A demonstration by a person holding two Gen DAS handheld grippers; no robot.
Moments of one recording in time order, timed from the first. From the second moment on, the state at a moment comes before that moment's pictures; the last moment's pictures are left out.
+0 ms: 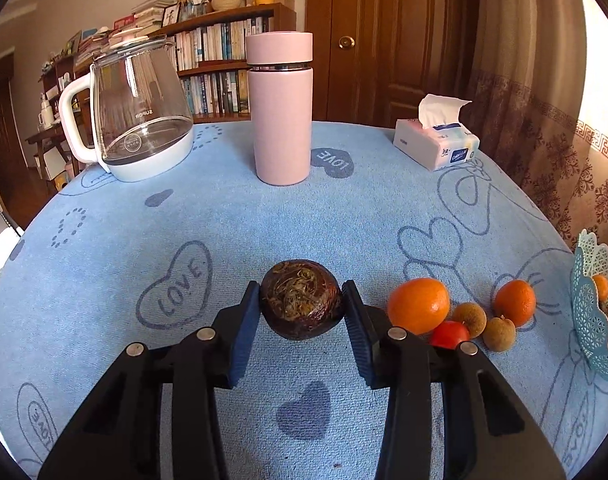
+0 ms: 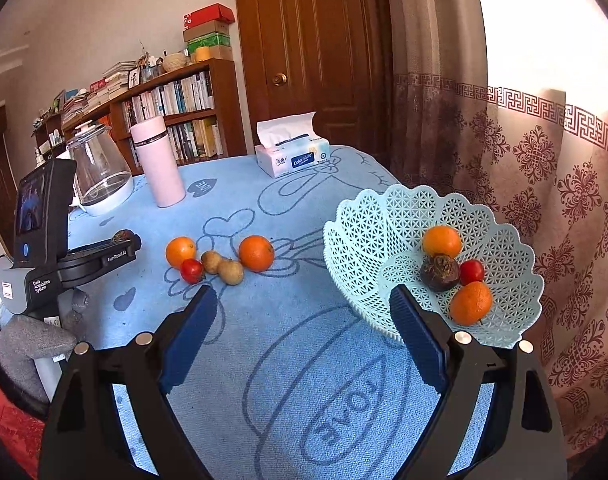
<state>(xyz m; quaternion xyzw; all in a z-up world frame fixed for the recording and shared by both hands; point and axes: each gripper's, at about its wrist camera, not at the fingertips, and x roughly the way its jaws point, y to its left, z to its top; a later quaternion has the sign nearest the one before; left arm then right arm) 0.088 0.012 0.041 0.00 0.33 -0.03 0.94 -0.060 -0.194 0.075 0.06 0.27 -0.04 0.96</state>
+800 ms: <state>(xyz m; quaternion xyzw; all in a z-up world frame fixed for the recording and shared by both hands) 0.097 0.037 0.040 -0.04 0.35 0.01 0.94 0.067 -0.116 0.061 0.01 0.35 0.06 0.93</state>
